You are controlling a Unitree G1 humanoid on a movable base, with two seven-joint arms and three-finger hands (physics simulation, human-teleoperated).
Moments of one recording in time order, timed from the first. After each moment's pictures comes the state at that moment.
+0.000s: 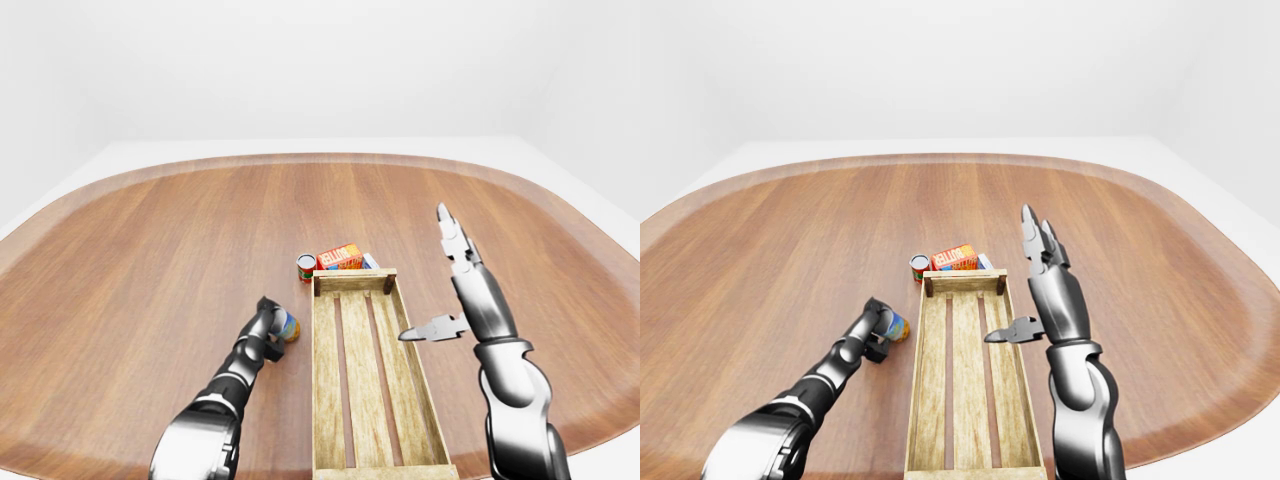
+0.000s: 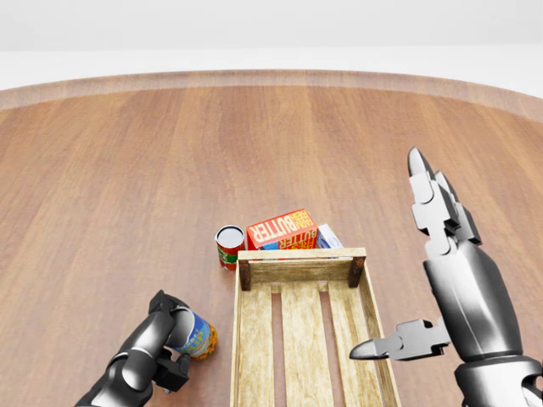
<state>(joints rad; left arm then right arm) -0.60 0.10 -0.02 1.34 0.58 -0.09 0.10 0.09 -0.05 -0.08 -0.57 -0.67 0.09 0.25</state>
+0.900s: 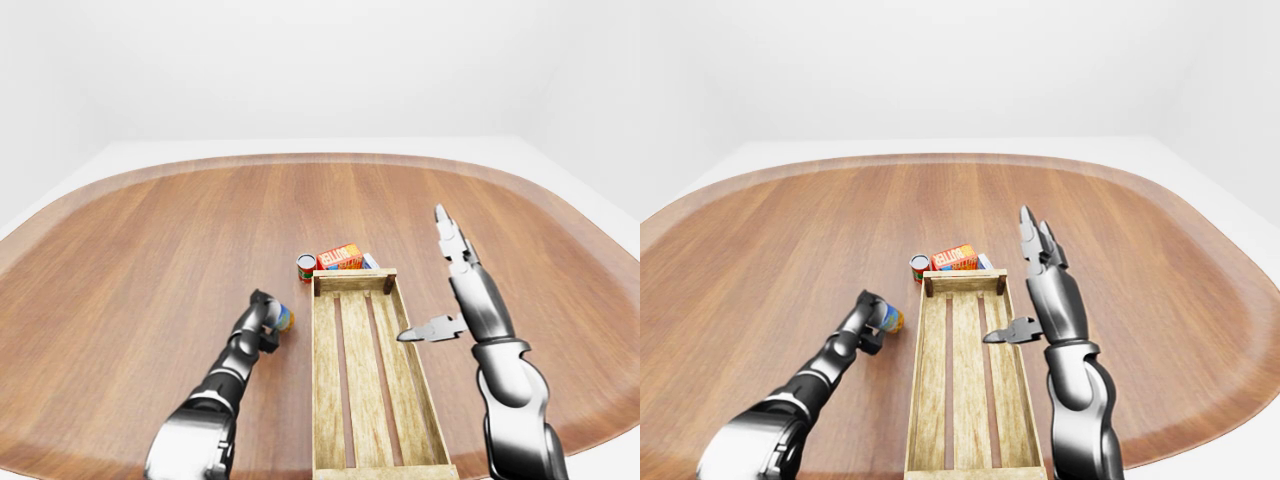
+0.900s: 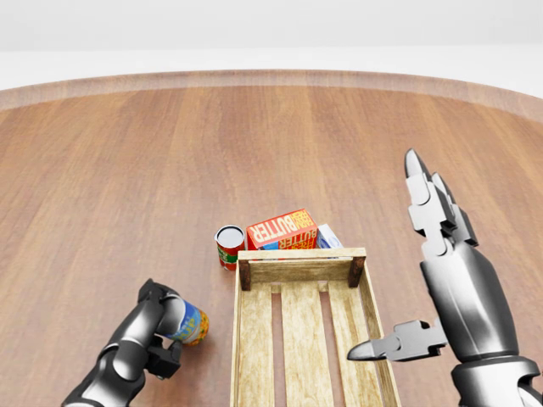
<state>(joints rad) -0.61 0.12 -0.01 1.32 0.55 -0.09 0.12 0.09 -0.05 -0.07 -0.57 -0.67 0.09 0.24</state>
